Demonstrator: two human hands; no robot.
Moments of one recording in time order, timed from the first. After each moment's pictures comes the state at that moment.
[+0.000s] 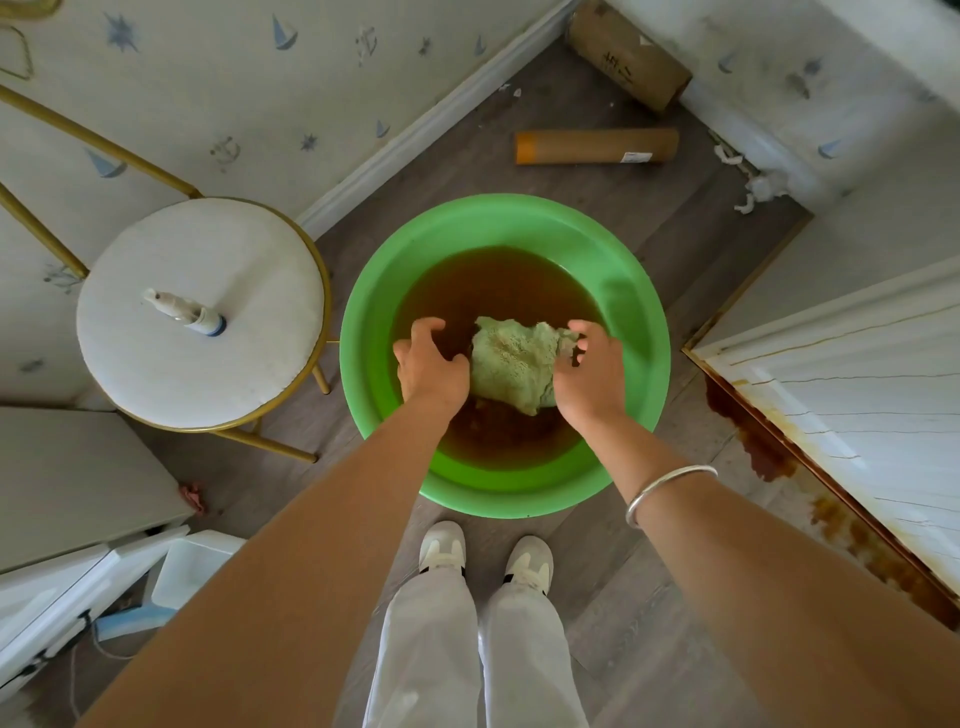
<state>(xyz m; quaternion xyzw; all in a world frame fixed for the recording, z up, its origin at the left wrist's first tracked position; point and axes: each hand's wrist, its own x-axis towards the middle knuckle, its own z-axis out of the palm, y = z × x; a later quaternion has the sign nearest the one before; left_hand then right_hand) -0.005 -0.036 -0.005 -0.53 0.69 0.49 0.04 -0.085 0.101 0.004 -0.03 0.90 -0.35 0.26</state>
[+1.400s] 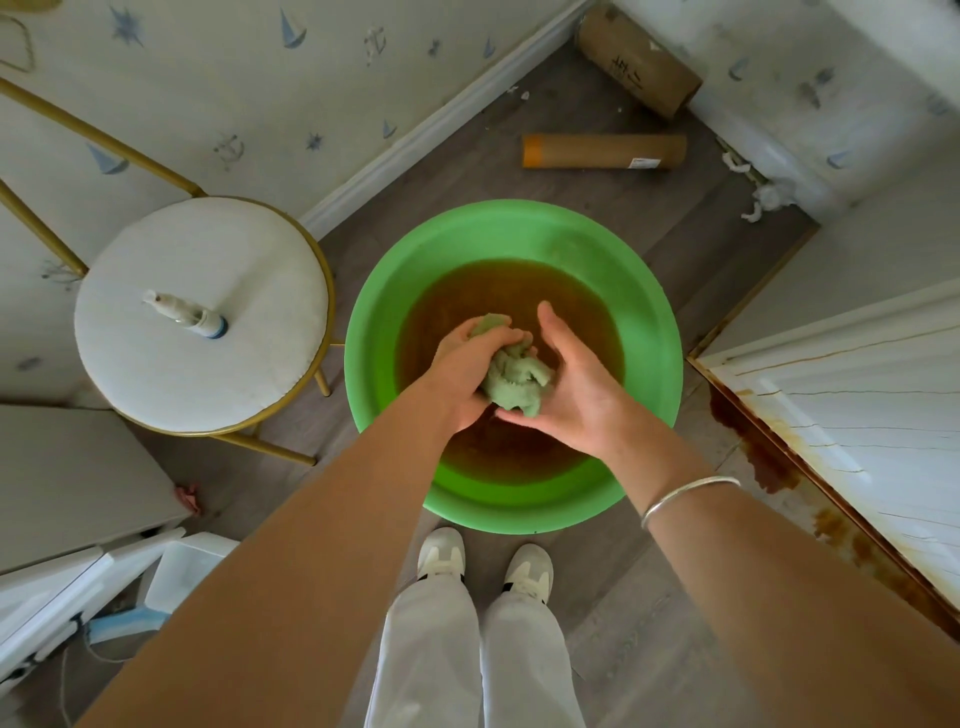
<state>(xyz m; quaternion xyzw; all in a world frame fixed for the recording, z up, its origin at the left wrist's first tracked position) -0.028 -0.035 0.021 -0.46 0.32 0.83 0.05 -0.088 0.080 0.032 0.16 0.49 -0.61 0.60</state>
